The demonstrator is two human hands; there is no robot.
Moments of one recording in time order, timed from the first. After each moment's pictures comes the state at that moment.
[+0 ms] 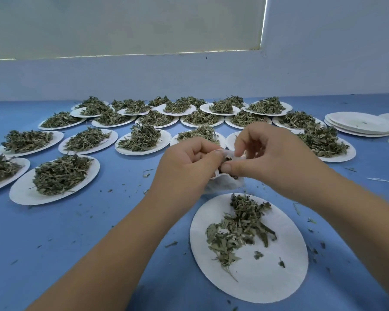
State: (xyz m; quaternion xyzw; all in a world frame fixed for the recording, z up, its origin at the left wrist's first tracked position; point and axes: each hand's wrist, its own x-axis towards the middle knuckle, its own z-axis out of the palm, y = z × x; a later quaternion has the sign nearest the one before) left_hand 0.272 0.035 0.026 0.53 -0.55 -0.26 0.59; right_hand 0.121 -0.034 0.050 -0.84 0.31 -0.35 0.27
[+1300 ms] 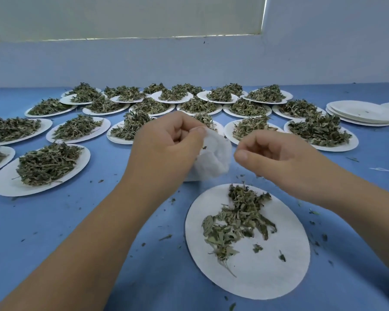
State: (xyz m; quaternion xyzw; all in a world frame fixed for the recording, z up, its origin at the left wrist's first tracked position) left_hand 0.287 0.035 0.030 0.57 -0.57 -0.11 0.58; right_hand 0.102 -0.045 0.028 -0.85 0.29 -0.29 0.33
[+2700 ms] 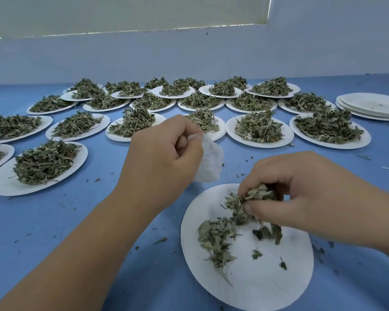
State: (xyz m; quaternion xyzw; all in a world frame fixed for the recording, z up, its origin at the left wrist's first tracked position) left_hand 0.288 0.029 0.016 0.60 -0.62 0.02 0.50; right_hand 0.082 -0.021 0.031 -0.90 0.27 -0.18 0.28
